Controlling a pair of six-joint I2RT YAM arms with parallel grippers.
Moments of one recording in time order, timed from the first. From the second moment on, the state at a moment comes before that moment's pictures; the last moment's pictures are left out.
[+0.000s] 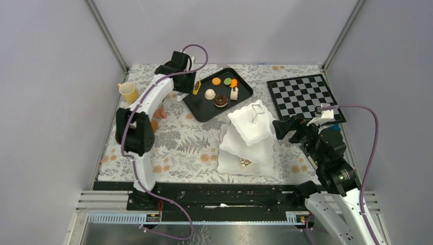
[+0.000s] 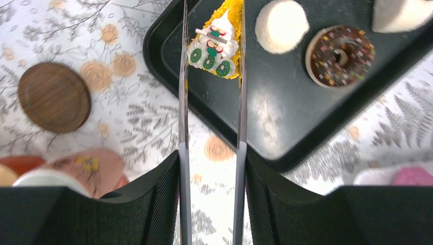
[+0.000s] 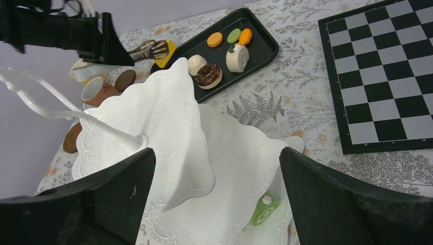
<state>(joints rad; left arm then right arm) -0.29 2.01 1.84 -0.77 -0.04 -0.07 0.37 0.48 0.75 -0.46 0.02 0.44</state>
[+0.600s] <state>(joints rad) -0.73 1.19 1.02 -0.77 -0.11 -0.21 0.37 0.46 0.75 -0.46 0.02 0.42</state>
